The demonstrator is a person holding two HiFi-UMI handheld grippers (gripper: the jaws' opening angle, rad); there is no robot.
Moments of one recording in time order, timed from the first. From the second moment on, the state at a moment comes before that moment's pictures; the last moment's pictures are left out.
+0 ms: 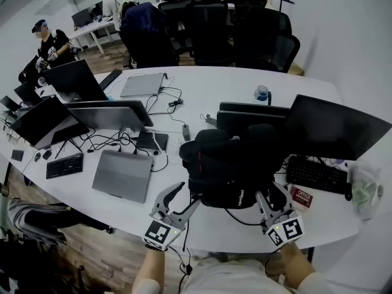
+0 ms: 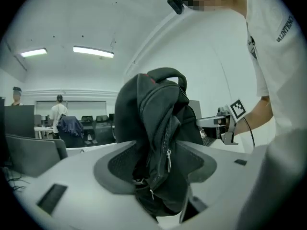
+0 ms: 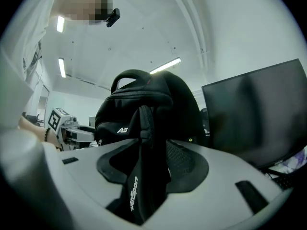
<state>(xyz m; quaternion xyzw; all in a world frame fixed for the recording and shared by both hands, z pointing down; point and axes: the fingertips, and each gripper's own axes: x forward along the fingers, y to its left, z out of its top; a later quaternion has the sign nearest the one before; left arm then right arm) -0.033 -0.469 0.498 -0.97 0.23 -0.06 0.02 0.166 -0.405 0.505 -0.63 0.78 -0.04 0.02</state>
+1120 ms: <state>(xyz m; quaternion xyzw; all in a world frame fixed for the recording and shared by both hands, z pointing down) -0.092 -0.185 0.418 -0.92 0.40 0.01 0.01 0.186 -0.067 0.459 -0.63 0.77 -0.03 0.07</state>
